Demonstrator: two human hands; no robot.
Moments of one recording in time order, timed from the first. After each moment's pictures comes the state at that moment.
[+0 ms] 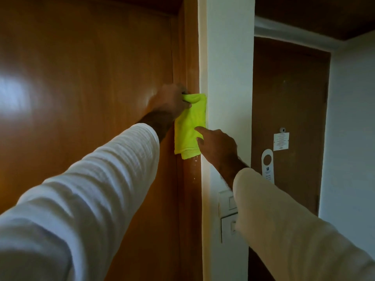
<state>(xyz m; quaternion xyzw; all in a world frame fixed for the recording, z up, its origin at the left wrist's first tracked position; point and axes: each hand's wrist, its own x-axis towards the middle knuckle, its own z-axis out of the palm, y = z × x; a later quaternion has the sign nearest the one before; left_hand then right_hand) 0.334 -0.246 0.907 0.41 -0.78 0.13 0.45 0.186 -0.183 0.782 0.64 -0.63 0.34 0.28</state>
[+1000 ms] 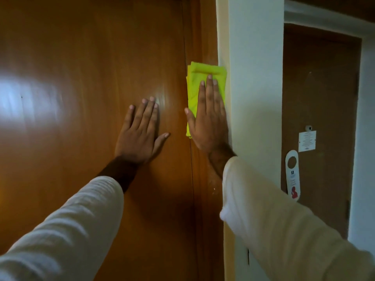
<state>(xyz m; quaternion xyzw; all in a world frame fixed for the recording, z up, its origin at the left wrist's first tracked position) 0.456 -0.341 0.793 0.40 -0.63 0.56 0.36 0.242 -0.290 0.822 0.55 -0.52 0.51 0.41</state>
